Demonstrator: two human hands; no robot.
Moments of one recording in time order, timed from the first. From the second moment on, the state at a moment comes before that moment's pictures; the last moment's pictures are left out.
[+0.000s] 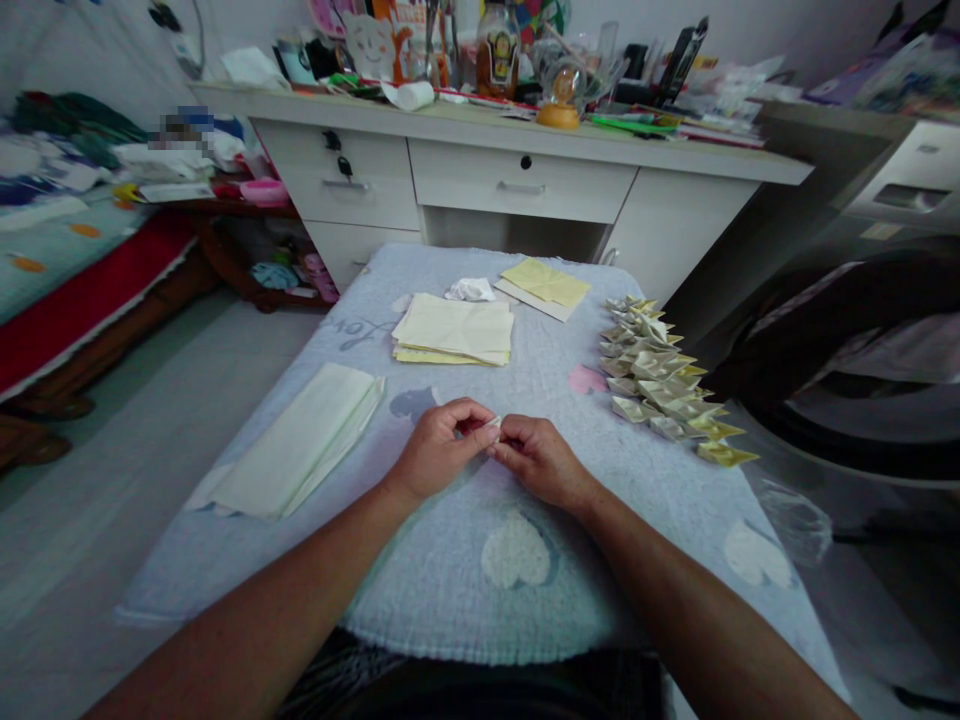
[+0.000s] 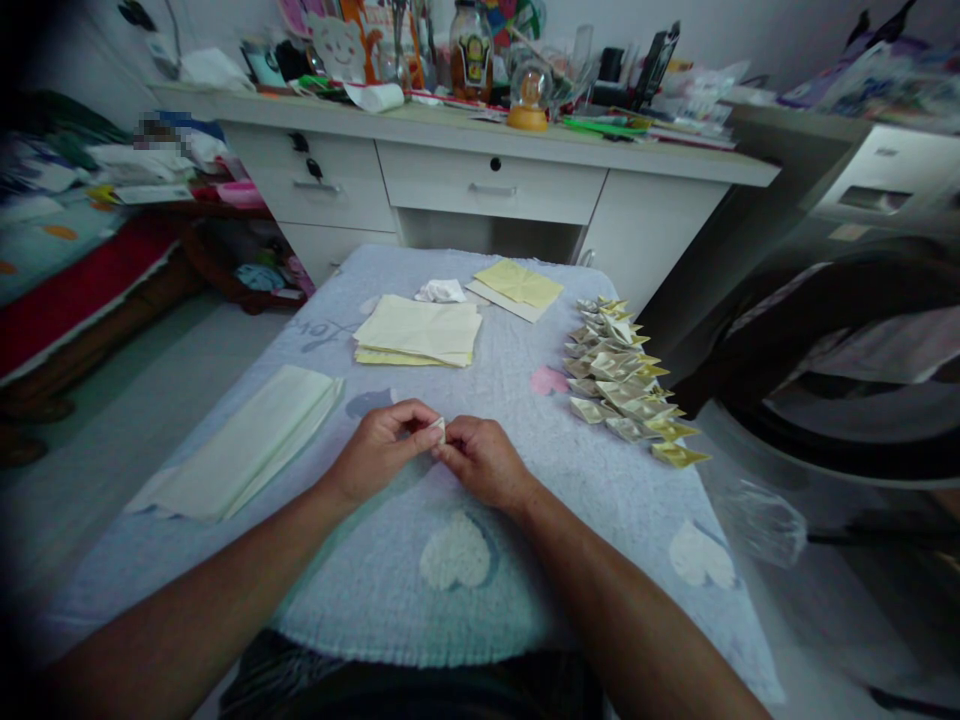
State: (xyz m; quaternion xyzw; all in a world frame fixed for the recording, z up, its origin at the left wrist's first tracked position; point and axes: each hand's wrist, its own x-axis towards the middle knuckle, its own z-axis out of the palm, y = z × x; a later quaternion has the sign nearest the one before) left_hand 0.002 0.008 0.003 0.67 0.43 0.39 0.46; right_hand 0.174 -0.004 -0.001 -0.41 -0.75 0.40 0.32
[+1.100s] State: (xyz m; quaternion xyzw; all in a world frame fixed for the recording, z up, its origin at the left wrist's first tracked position) left_hand 0.004 0.007 0.005 0.58 0.40 0.42 0.58; right_hand 0.178 -0.008 0.006 -0.40 -0.74 0.45 0.30
